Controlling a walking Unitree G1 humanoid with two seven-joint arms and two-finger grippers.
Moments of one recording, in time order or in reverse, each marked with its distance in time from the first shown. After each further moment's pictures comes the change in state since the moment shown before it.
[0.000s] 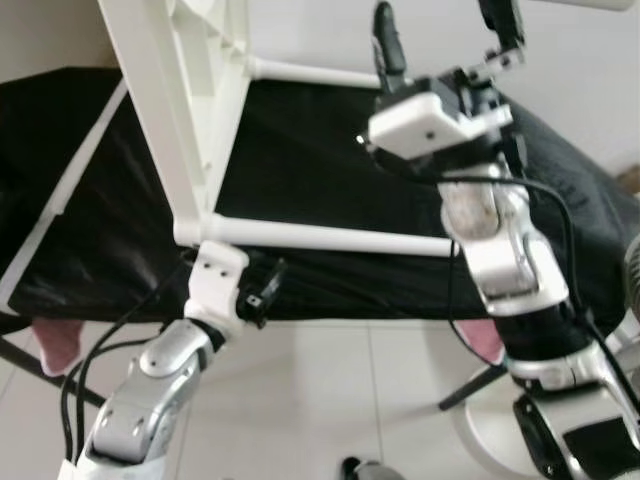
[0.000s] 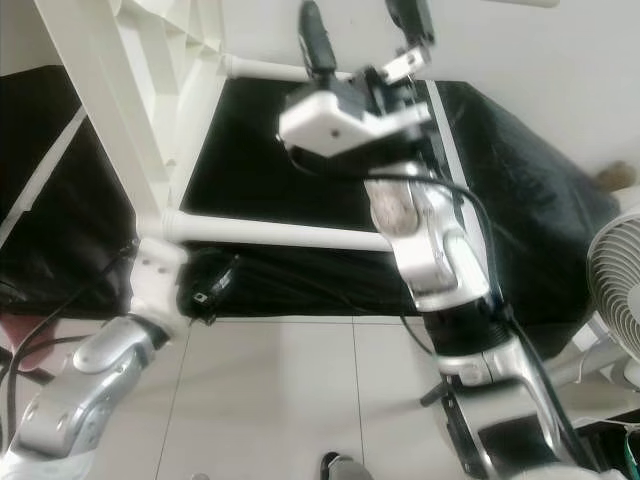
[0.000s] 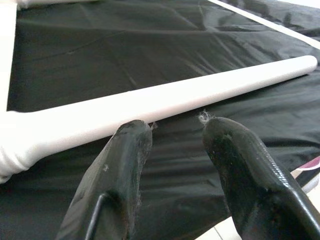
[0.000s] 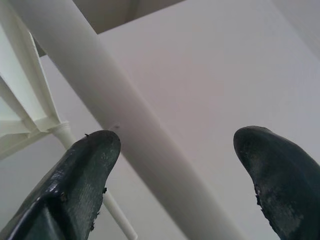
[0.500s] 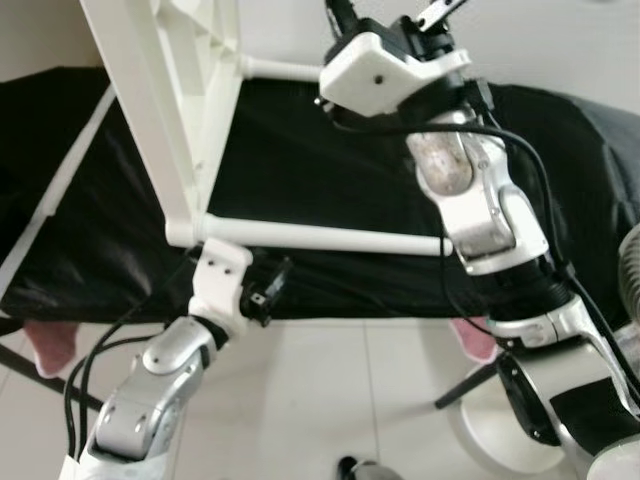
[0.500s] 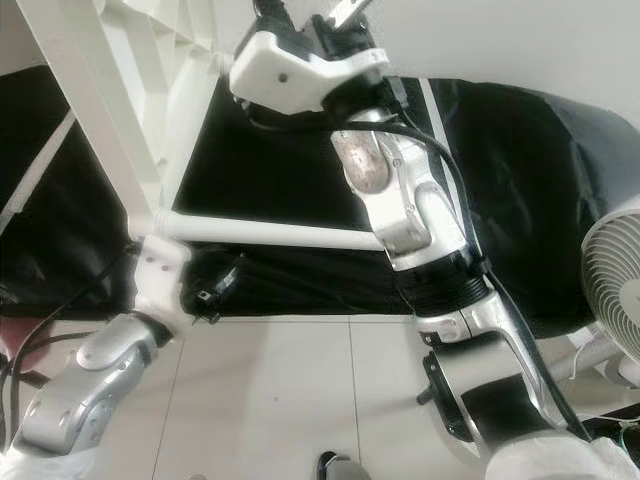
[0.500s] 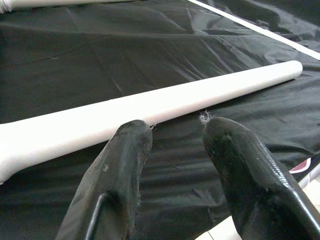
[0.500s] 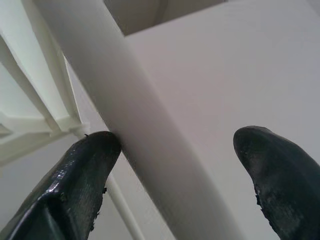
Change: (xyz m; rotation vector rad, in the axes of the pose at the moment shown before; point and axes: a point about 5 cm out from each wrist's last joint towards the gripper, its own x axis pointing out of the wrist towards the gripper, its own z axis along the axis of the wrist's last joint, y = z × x) left arm 0.002 -0.001 0.001 -0.009 -0.009 -0.011; right arm 0.033 0.016 0.009 -0.016 -0.016 0.121
